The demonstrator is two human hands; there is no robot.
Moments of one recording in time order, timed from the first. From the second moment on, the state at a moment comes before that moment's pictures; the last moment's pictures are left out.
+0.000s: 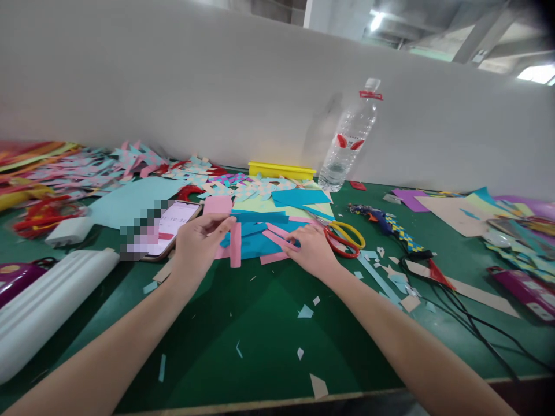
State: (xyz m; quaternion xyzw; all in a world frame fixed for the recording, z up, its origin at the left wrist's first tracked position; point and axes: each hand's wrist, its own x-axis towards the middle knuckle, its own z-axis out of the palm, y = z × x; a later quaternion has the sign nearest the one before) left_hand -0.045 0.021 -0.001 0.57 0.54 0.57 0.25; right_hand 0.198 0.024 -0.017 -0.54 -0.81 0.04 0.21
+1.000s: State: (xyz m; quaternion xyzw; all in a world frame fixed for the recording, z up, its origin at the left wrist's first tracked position) left_hand -0.051 0.024 -0.002 0.68 0.50 0.52 0.08; right_hand 0.190 0.025 0.007 -0.54 -0.82 0.05 0.17
